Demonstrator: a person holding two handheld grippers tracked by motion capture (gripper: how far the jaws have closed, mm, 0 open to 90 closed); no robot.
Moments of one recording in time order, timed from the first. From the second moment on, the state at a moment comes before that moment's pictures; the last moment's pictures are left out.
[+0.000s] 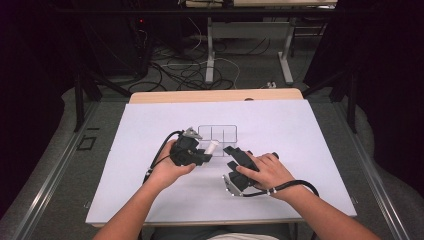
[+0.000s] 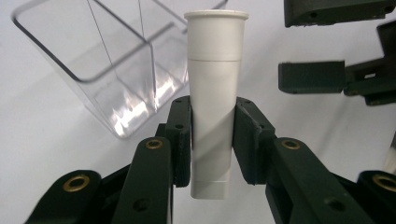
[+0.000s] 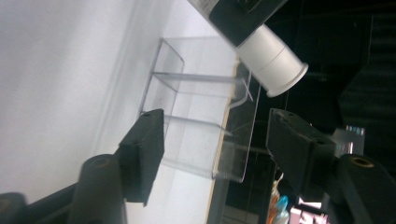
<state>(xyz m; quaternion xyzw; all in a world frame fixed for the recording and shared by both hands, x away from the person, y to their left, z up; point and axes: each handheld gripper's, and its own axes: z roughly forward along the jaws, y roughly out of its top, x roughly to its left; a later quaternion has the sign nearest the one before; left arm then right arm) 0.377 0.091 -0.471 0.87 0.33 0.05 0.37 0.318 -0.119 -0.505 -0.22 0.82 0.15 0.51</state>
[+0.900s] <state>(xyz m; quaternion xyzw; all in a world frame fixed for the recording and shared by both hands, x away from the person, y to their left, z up) 0.401 0.071 -0.460 0.77 0.34 0.12 0.52 0.353 -0.181 -0.505 0.15 0.85 0.32 0.40</state>
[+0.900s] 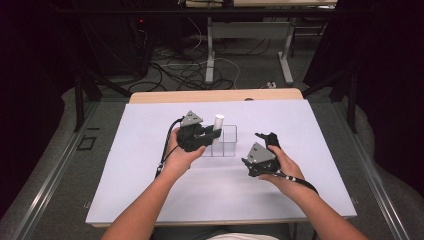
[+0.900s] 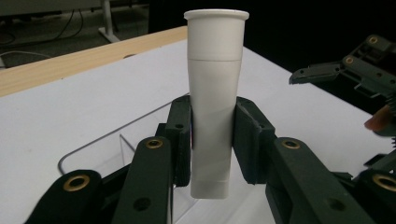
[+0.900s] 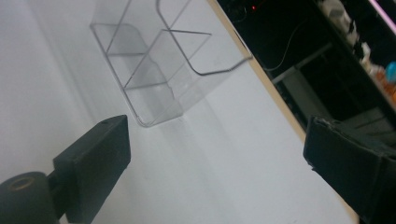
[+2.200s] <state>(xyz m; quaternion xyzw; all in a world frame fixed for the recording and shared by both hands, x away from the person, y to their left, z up) 0.402 0.018 -0.495 0.71 0.41 0.17 0.54 0.367 -0.216 -0.517 0.34 0.80 0.41 0.29</state>
